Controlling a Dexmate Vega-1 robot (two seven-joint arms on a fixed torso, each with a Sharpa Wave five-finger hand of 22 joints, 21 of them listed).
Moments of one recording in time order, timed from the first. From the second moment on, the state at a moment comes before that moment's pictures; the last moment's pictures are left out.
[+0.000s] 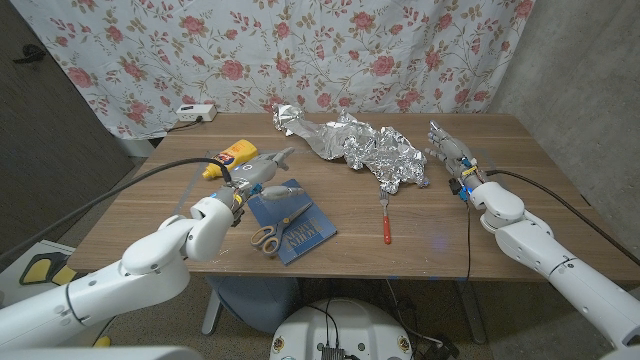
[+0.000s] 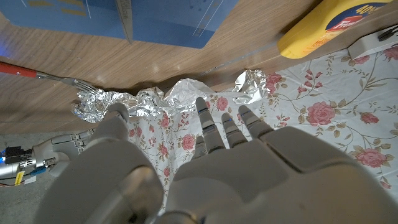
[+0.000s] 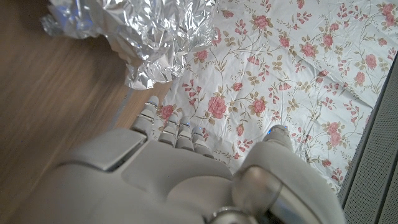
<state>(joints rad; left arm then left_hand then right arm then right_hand) 1.20 1.12 0.45 -2.36 0.57 0.58 0.10 0.47 -0.09 0.51 -0.16 0.17 -0.13 -0.10 0.21 0.18 0.41 -0.11 0.31 0.29 0.09 -0.04 0.19 0.18 0.08 0.05 0.19 0.17 -0.97 -0.69 -0.32 -1.50 0.53 0.26 -0.05 0.39 0.09 0.01 -0.10 0.19 -0.06 0.09 0.19 0.19 0.00 0.09 0.20 0.20 -0.05 0.06 0.20 0.20 0.11 0.21 0.18 0.17</state>
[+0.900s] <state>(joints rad) 1.22 1.14 0.48 -2.39 0.71 0.63 0.00 0.53 -0.06 0.53 -0.17 0.18 -0.12 -0.10 0.21 0.18 0.44 -0.14 0.31 0.30 0.10 -0.06 0.19 0.18 0.08 0.05 0.19 0.17 -0.99 -0.71 -0.31 -1.50 0.54 0.25 -0.05 0.41 0.10 0.03 -0.11 0.19 -0.07 0.09 0.19 0.19 -0.01 0.08 0.20 0.20 -0.06 0.06 0.20 0.20 0.11 0.21 0.18 0.17</state>
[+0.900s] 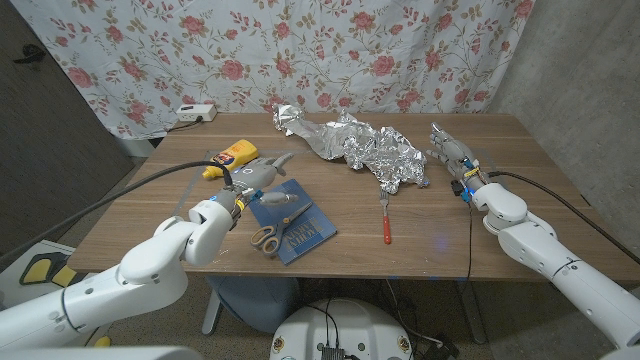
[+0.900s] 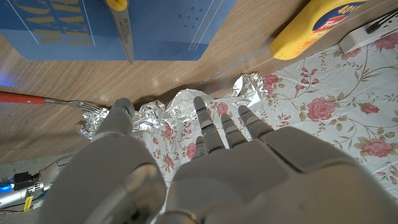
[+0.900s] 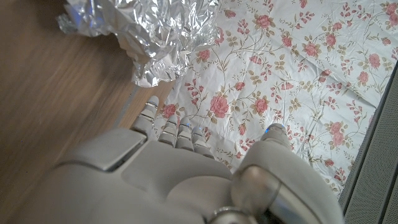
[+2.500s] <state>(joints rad) 1.27 1.07 0.46 -2.36 0.90 0.57 -0.06 0.57 -0.07 0.53 -0.17 0.18 -0.05 -0.09 0.22 0.18 0.59 -0.17 0.34 0.31 0.19 -0.09 0.21 0.18 0.11 0.05 0.20 0.17 -0.99 -0.69 -0.30 -1.48 0.57 0.26 -0.05 0.42 0.11 0.04 -0.12 0.18 -0.07 0.09 0.19 0.19 -0.01 0.09 0.20 0.20 -0.07 0.05 0.20 0.20 0.11 0.20 0.18 0.17</state>
